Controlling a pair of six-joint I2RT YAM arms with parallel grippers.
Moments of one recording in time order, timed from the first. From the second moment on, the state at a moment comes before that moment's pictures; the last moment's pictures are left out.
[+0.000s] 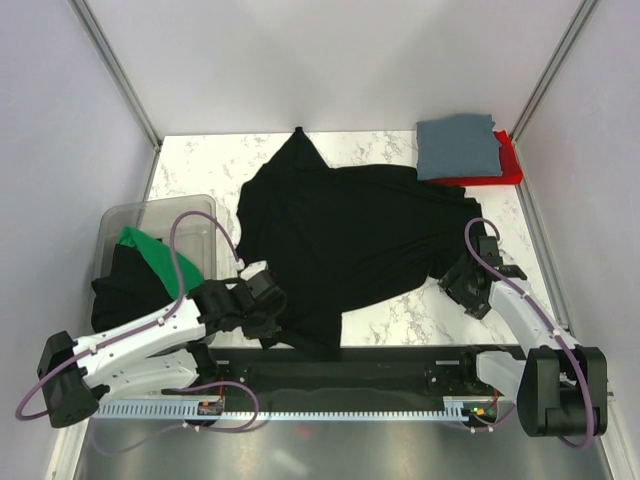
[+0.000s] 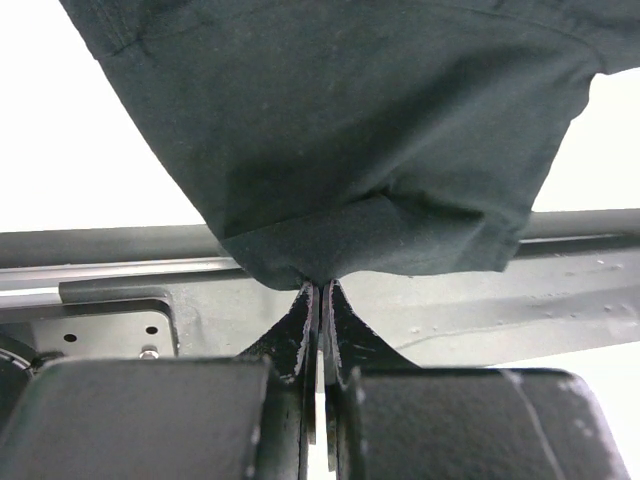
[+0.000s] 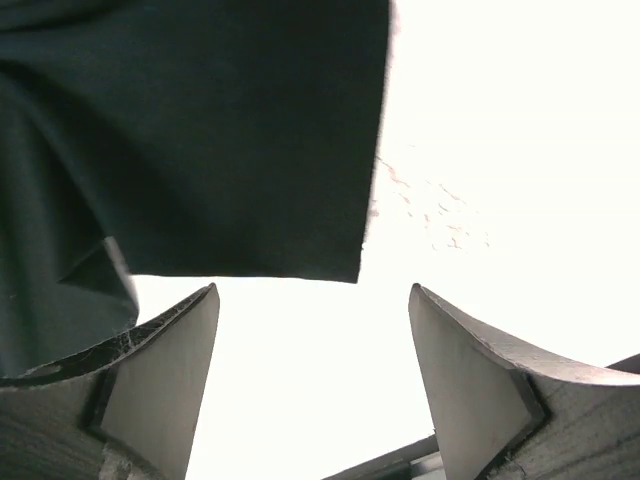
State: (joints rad) left arm -0.99 0.97 0.69 -0.94 -0.15 -1.10; right arm 0.01 1.07 0.54 -0.64 0.13 0.78
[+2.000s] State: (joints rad) left arm -0.91 1.00 1.34 -1.36 -0.38 -0.91; right arm -0.07 0.60 0.83 -1.06 0.15 0.84
